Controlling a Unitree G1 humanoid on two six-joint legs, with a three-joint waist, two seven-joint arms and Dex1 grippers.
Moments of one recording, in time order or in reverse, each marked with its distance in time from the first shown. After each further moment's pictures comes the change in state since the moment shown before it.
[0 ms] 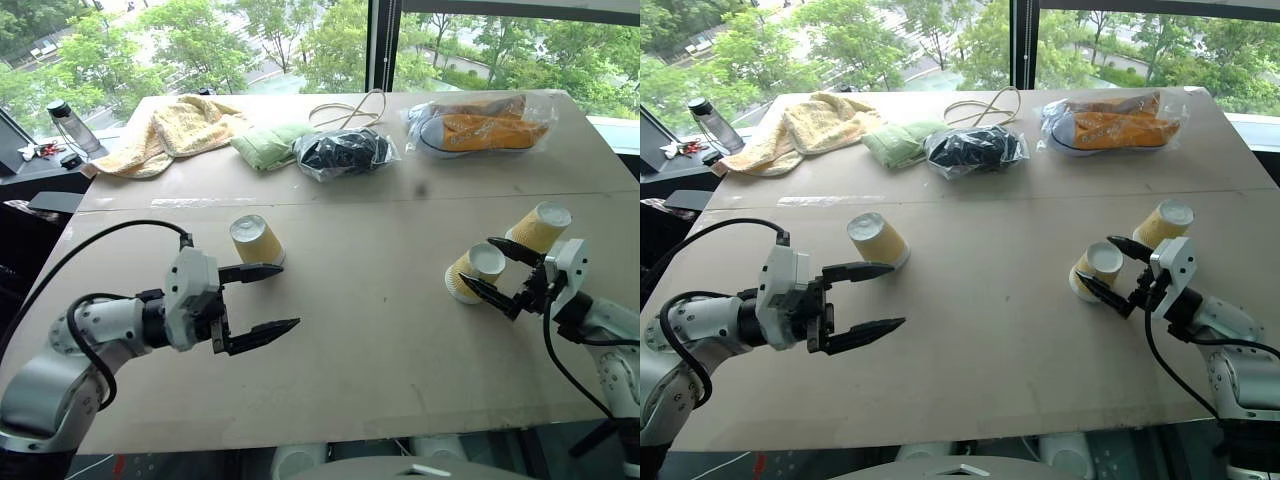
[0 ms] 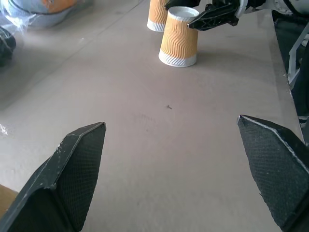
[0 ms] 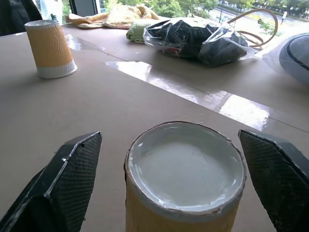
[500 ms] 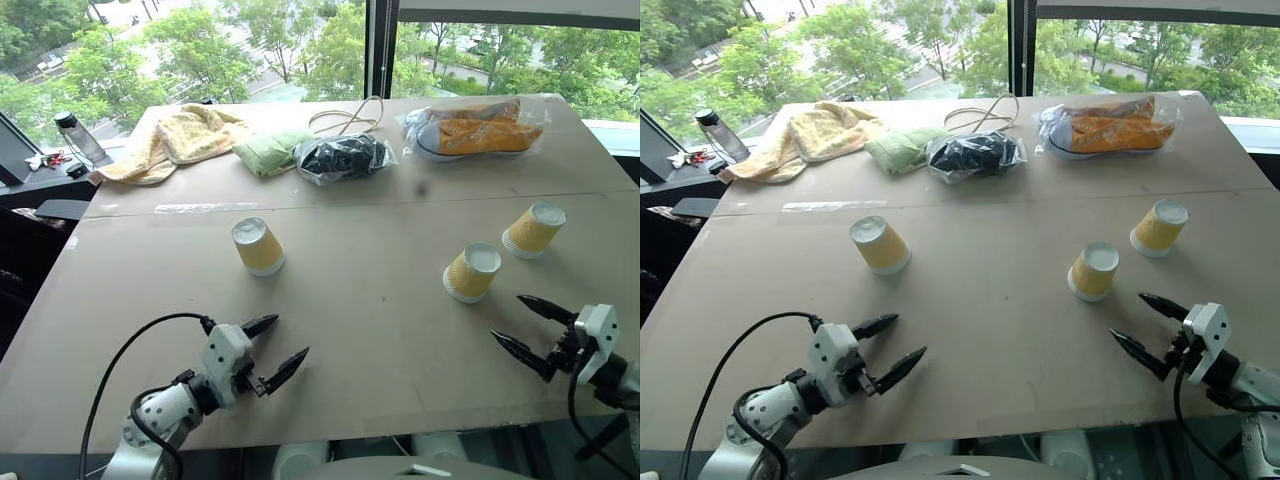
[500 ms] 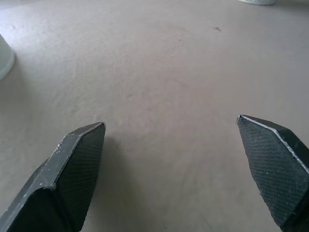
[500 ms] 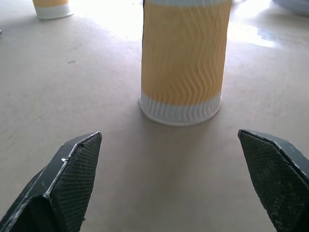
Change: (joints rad) left arm 0.314 -0.323 -0.208 0.180 0.302 -0.311 0.206; right arm 0.232 -0.017 -0.090 0.142 -0.016 -0.245 0.157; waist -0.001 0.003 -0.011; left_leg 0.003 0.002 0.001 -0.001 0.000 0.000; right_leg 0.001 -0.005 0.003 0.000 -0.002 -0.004
